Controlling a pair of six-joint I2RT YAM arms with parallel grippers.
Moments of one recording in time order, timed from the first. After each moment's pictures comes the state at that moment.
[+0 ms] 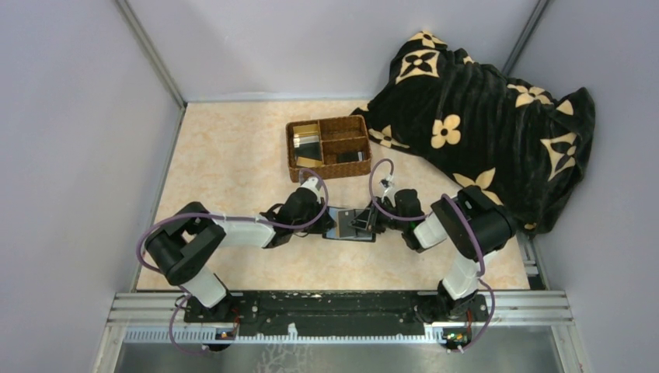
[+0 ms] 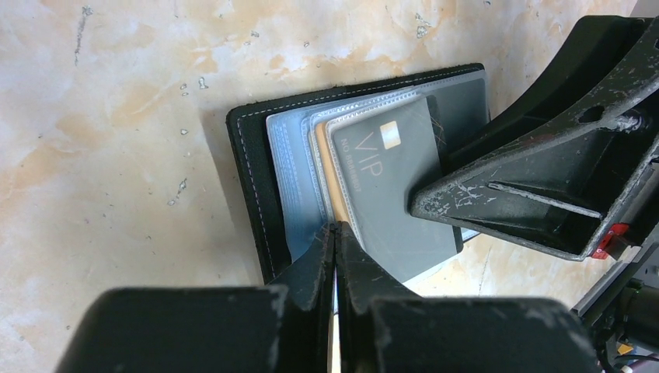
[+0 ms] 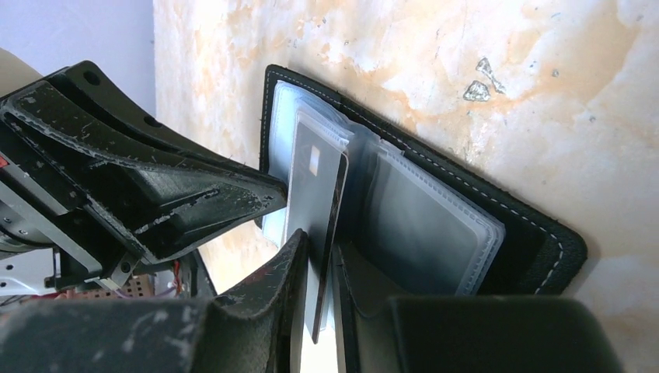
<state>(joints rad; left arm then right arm) -0.85 1.64 0.61 0.36 0.00 -0.73 0.48 1.73 0.35 0.90 -0.57 0.85</state>
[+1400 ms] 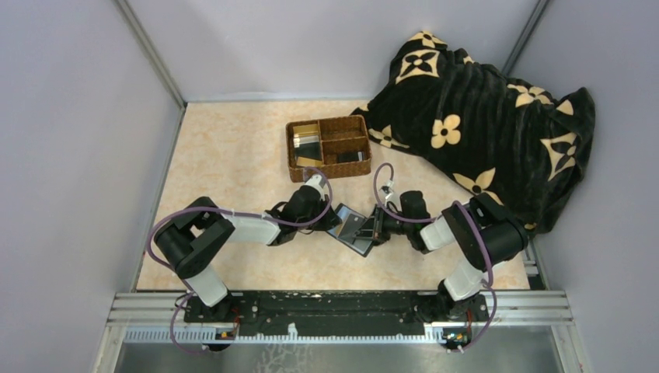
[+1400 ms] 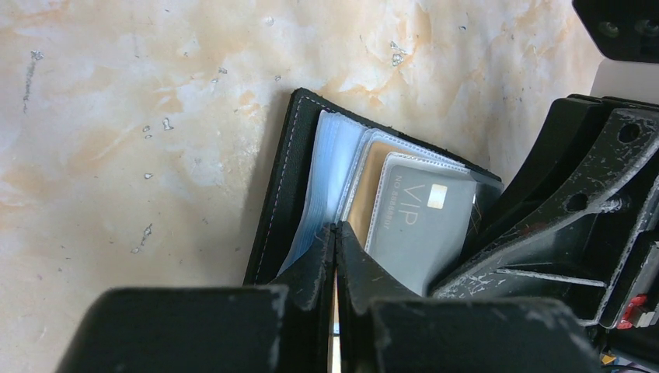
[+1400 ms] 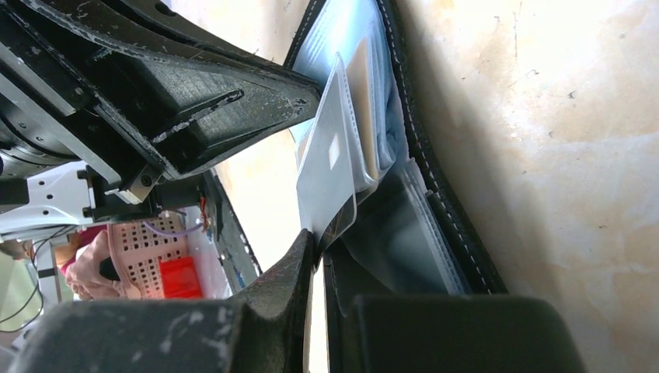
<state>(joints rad) -0.84 1.71 0.65 0.41 0.02 -0.75 0.41 1.64 0.30 0.76 -0.75 0.83</state>
